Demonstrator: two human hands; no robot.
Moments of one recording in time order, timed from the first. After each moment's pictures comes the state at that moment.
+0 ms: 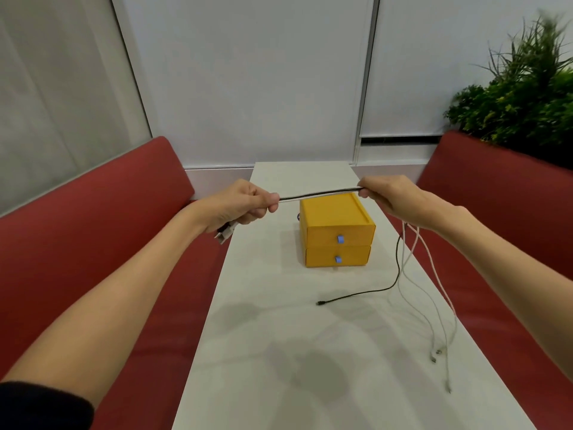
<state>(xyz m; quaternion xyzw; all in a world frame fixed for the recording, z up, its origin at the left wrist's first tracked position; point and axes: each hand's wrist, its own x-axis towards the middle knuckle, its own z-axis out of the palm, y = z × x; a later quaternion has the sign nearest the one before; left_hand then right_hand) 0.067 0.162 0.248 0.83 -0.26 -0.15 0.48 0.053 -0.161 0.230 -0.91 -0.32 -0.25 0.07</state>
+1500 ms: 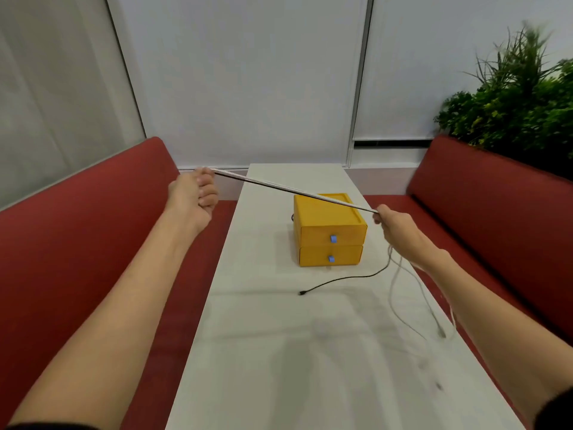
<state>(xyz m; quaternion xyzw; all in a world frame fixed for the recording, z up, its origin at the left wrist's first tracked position) 0.078 0.191 0.243 0.41 0.02 -0.04 0.91 0.043 -0.187 0.153 -0.96 -0.05 -0.21 0.17</state>
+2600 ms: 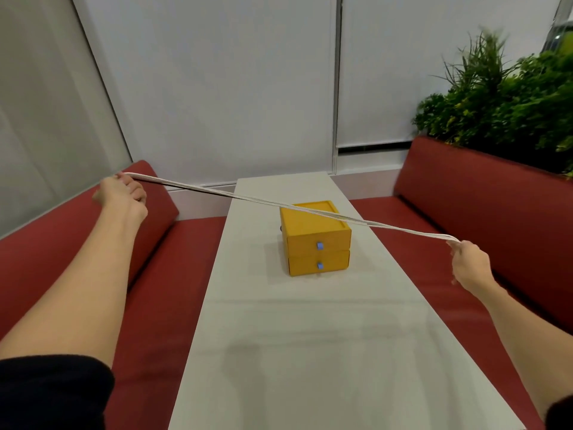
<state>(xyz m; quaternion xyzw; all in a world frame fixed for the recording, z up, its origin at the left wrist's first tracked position) 0.139 0.260 0.270 0.35 0.10 0.13 0.92 -0.018 -0.322 0.090 -0.86 0.33 -0.22 0.31</state>
